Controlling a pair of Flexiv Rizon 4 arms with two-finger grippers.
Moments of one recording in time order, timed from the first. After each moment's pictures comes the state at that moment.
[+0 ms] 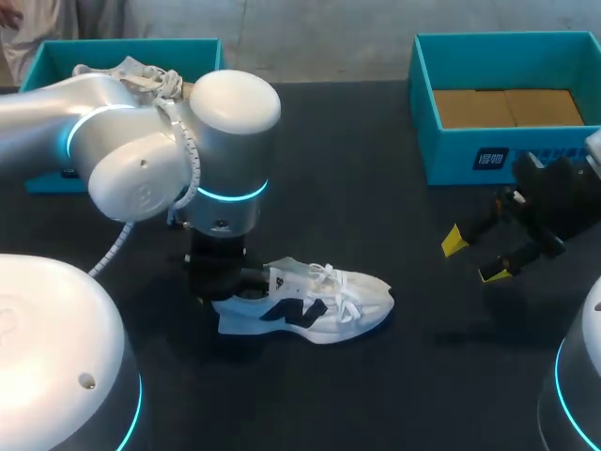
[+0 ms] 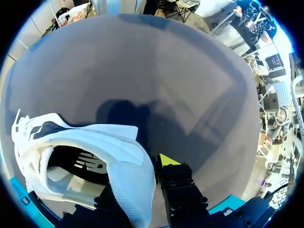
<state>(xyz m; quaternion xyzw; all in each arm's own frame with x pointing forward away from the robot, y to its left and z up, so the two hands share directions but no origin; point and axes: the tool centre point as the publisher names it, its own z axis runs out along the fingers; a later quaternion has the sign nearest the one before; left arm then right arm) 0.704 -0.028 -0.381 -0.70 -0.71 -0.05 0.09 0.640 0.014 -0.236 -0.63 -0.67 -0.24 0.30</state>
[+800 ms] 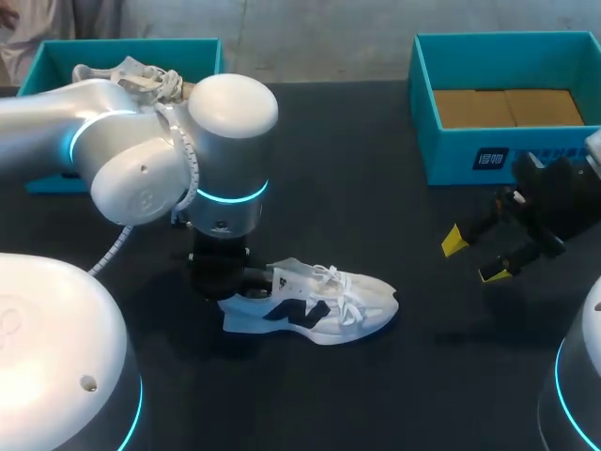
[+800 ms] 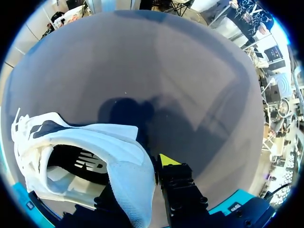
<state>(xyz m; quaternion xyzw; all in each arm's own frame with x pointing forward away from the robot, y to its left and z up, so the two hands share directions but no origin) 0.712 -0.035 -0.390 -0.71 -0.69 -0.05 0.08 0.640 0.014 -0.236 -0.63 -0.67 -0.24 0.30</state>
